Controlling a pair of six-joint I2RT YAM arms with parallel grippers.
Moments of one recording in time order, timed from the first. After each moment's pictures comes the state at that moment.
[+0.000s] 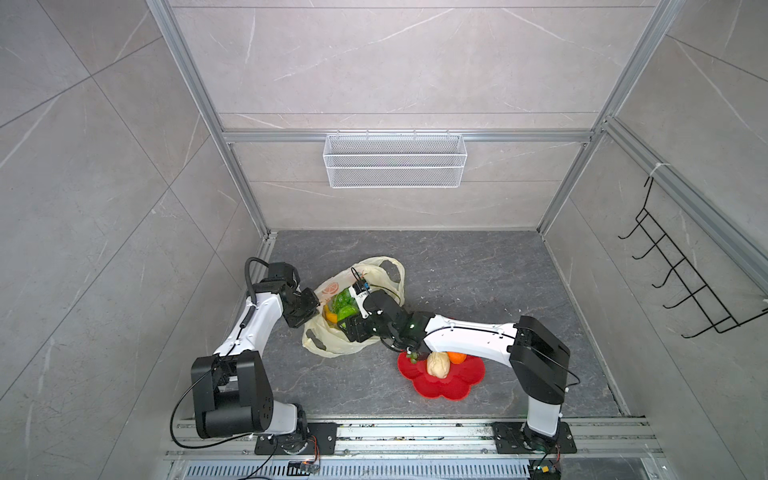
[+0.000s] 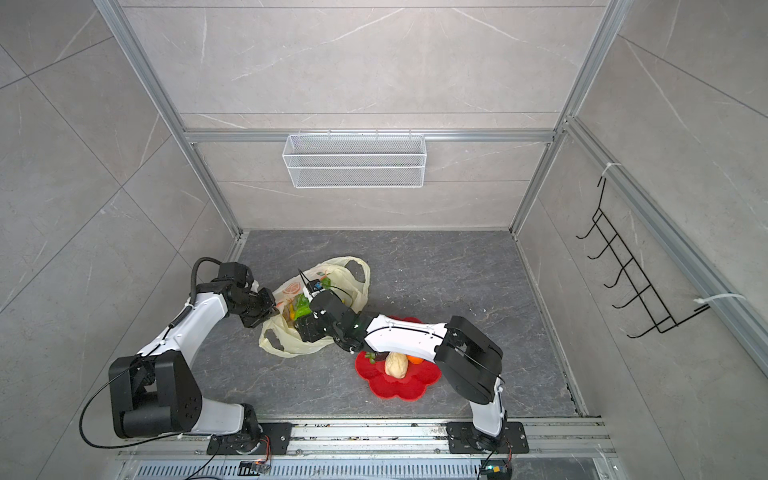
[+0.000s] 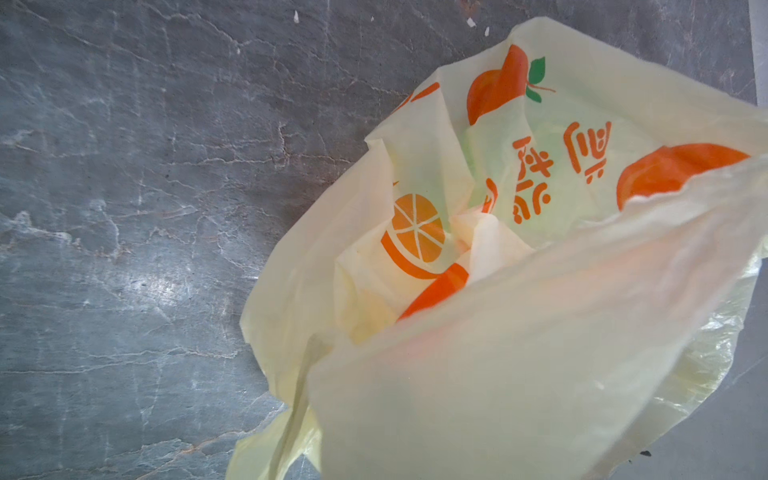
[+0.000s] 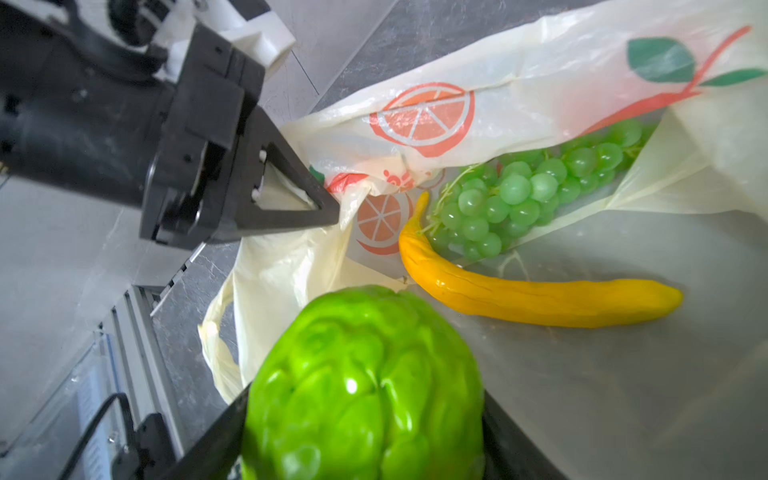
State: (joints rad) left arm 0.07 1.43 1.02 -0.82 0.34 -0.51; right arm 1.07 1.86 1.29 0.01 0.02 0.47
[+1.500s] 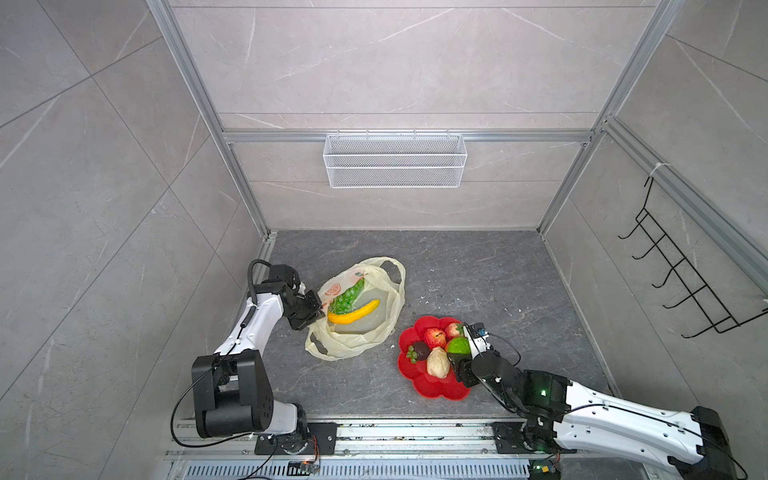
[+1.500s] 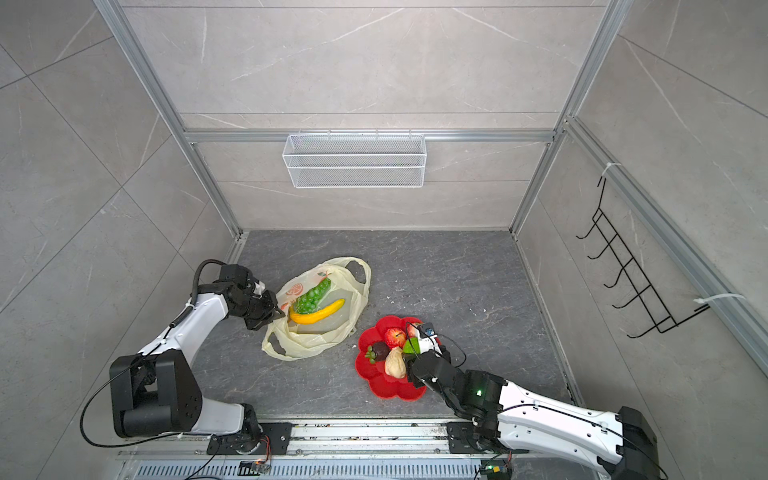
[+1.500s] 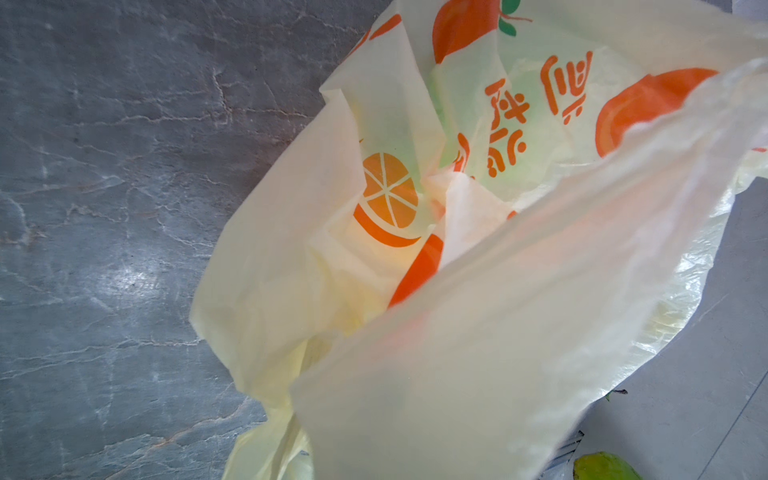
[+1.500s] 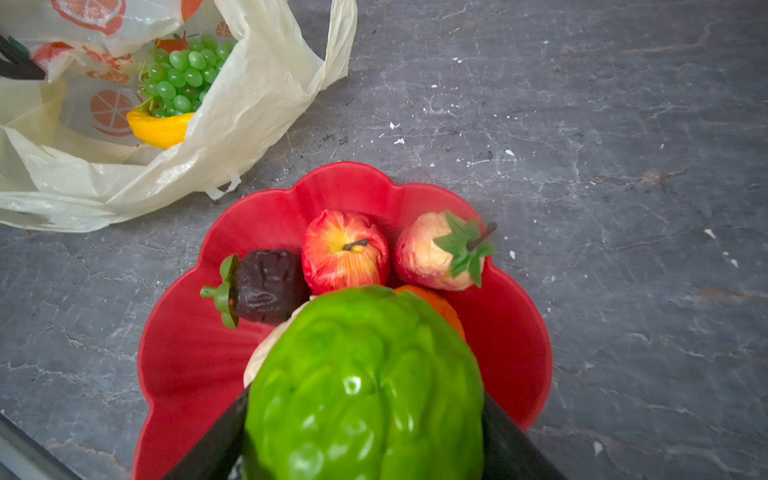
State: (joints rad) left arm 0.07 1.43 1.00 -0.84 0.44 -0.46; right arm 1.13 0.75 0.45 -0.47 0.52 0.61
